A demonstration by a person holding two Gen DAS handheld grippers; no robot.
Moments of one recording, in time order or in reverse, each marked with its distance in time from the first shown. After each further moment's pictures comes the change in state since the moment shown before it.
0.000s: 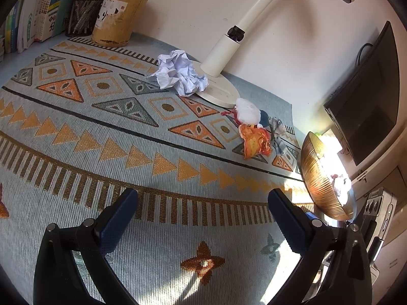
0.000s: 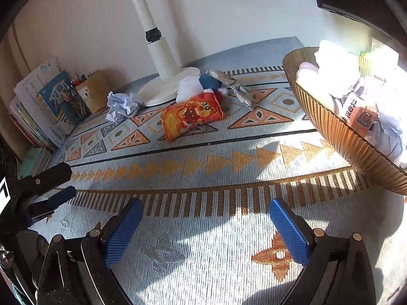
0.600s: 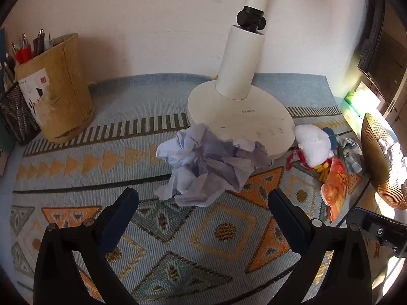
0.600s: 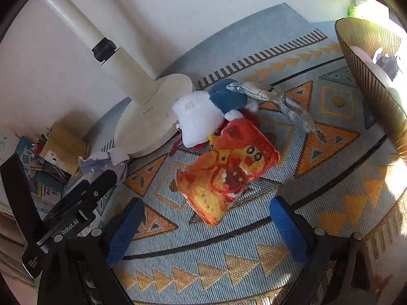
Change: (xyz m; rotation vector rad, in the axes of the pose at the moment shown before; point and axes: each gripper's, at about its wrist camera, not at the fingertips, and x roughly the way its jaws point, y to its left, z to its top) left arm 0.109 0.012 0.138 0.428 0.097 0.180; right arm 0.084 0.051 0.087 0.359 0.023 -0.100
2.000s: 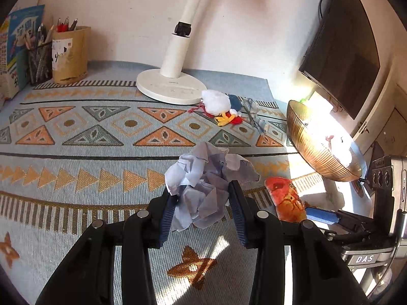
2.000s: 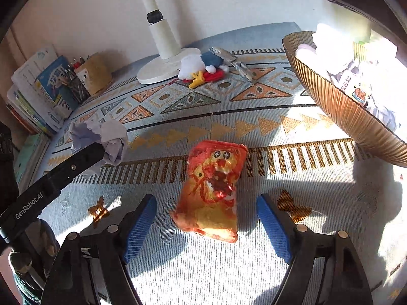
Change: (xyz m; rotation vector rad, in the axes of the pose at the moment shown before) left arm -0.105 -0.093 -0.124 -0.136 -0.130 -0.149; right arm -0.084 -0.072 -0.090 -0.387 0.031 -0.001
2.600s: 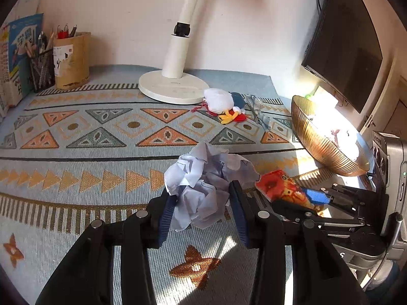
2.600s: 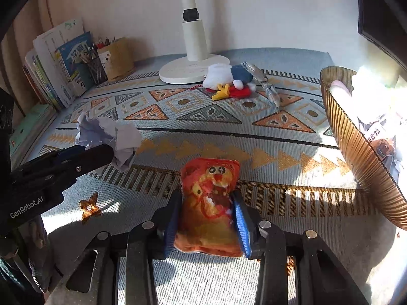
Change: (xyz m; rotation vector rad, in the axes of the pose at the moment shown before) left arm 0.005 -0.008 -0.003 0.042 -0.005 0.063; right arm 0.010 -0.004 0.014 -0.189 -0.039 0.084
